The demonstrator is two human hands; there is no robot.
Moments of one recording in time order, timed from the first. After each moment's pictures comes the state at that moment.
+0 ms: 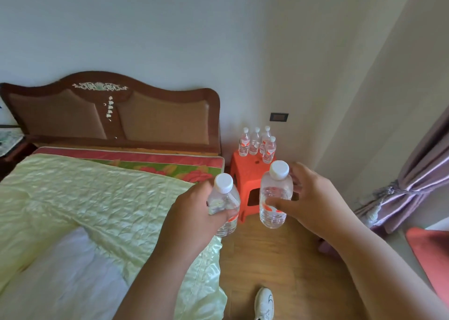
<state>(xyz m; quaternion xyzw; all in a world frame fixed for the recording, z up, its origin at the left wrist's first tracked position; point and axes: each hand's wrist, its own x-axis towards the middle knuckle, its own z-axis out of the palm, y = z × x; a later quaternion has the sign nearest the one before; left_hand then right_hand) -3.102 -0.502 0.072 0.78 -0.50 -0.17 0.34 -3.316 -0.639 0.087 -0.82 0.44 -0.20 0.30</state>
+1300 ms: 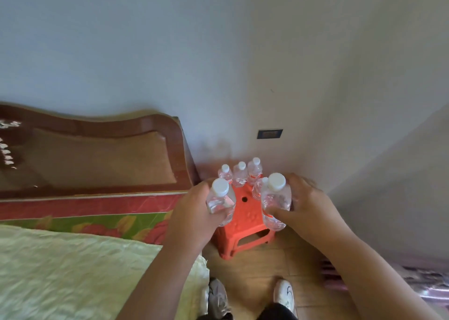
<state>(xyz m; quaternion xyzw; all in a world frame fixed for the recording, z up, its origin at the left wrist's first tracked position) -2.952 -0.967 -0.040 0.77 -0.51 -0.24 0.32 -3.190 -1.058 -0.018 -0.78 0.53 -0.14 0.29</state>
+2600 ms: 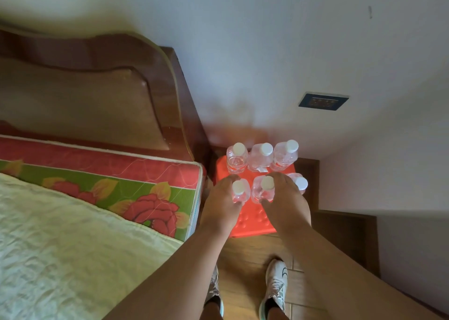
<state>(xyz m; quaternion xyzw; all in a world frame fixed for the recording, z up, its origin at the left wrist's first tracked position) -2.960 -1.102 -0.349 0.82 -0.39 -0.32 0.28 -3.103 -1.187 -0.310 -0.77 0.56 0.00 0.29</state>
